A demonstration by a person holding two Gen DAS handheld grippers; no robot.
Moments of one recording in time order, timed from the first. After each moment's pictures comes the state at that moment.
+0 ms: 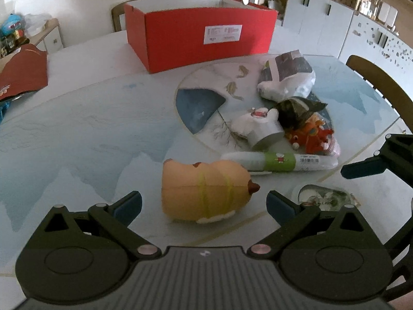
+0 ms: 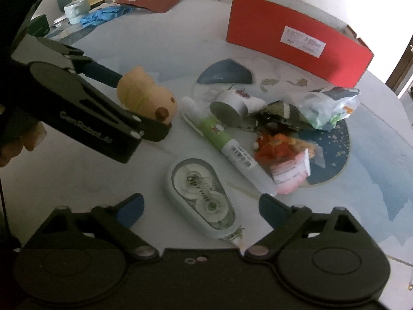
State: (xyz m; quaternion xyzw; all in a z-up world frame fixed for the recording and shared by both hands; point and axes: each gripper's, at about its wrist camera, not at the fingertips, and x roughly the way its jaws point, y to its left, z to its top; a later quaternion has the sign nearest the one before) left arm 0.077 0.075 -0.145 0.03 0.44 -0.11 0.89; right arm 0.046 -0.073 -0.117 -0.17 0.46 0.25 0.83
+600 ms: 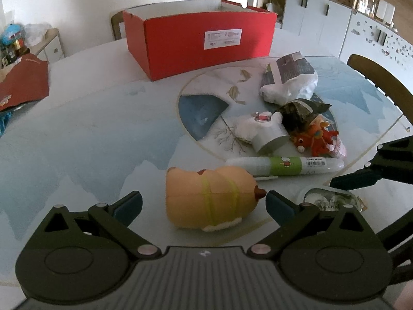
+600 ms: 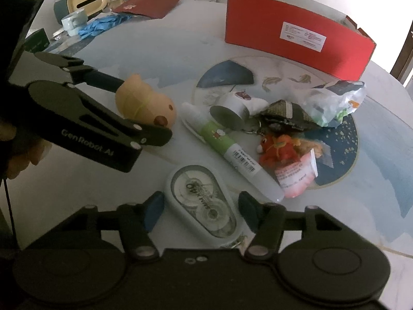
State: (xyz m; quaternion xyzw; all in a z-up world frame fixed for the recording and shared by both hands) left arm 0.078 0.073 -0.145 0.05 0.42 -0.11 0.90; right arm 0.055 -0.078 -0.120 -0.13 0.47 0.26 0.83
